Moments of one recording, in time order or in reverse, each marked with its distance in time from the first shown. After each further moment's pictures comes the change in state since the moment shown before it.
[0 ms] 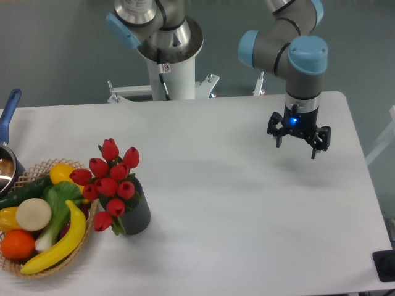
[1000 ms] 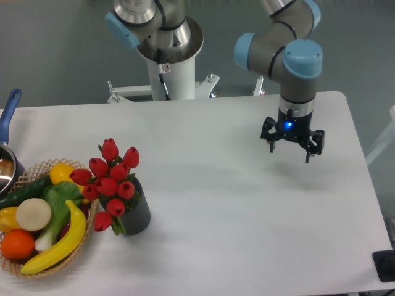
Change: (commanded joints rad) arm -0.045 0.021 -0.003 0.006 -0.069 -0.175
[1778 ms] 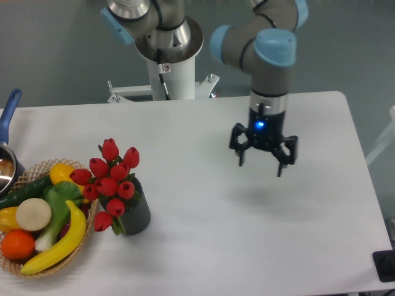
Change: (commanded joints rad) arm -0.202 0.193 -0.047 0.032 -0.134 -0.077
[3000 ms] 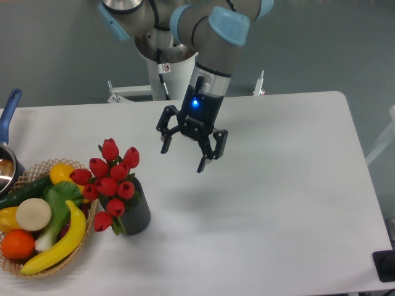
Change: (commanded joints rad) arm -0.040 -0.016 -0.054 0.002 -0.460 -0.120
